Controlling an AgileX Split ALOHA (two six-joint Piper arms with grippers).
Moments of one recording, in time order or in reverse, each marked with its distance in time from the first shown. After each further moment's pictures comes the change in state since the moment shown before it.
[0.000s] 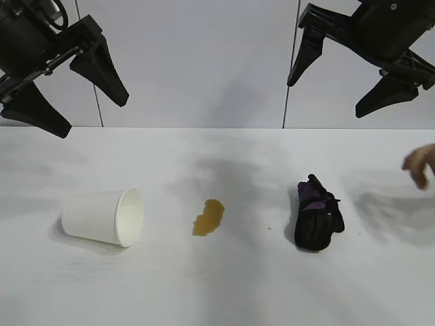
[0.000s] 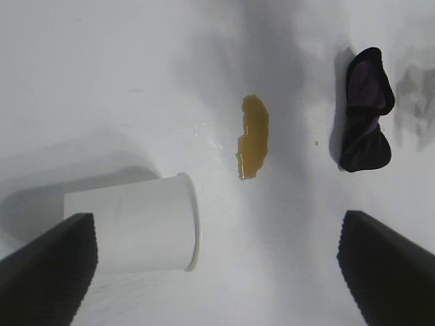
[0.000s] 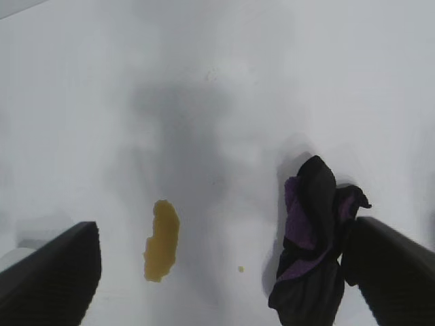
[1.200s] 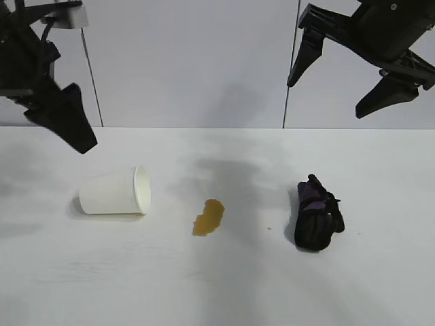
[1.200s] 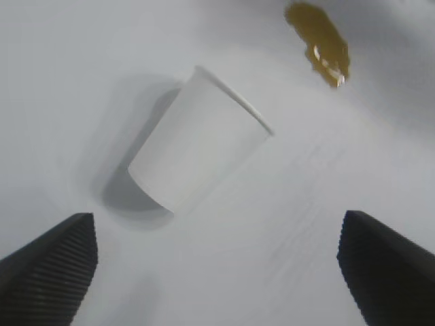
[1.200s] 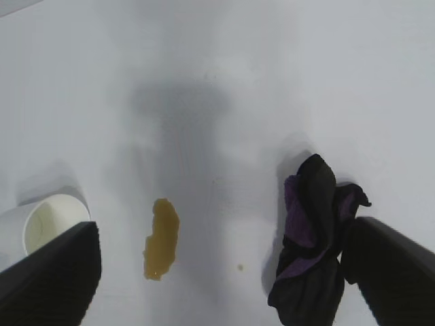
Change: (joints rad) left arm -0.086 0.009 0.000 0.277 -0.027 0.777; right arm 0.000 0.000 0.000 0.000 0.008 0.000
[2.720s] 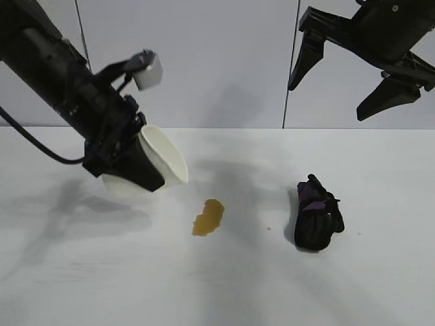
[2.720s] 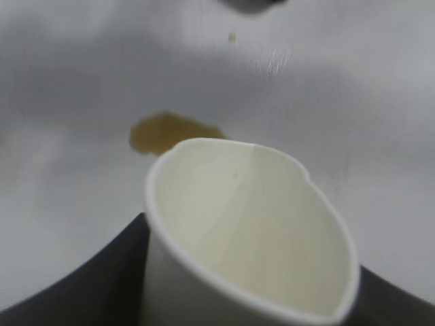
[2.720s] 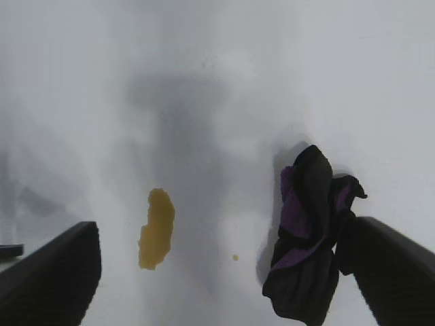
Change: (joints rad) left arm -0.008 0.189 -0.006 -0.594 0.048 0.739; right arm 0.000 0.000 0.000 0.000 0.018 -0.018
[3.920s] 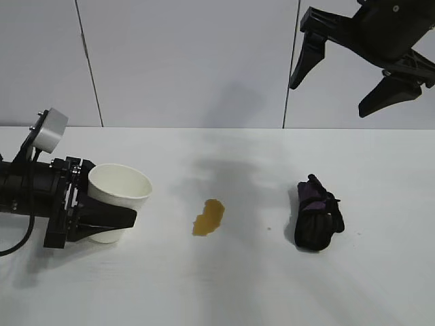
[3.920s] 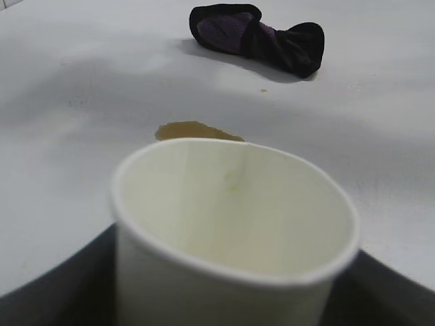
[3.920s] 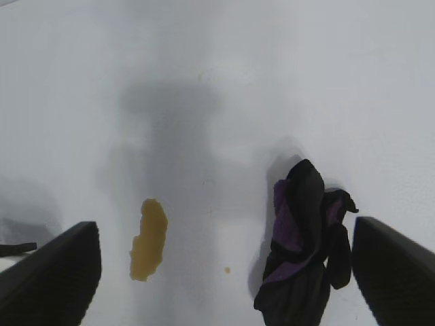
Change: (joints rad) left arm 0.236 0.259 0.393 -0.709 0.203 0.931; right arm 0.000 0.000 0.000 -0.026 -0.025 -0.004
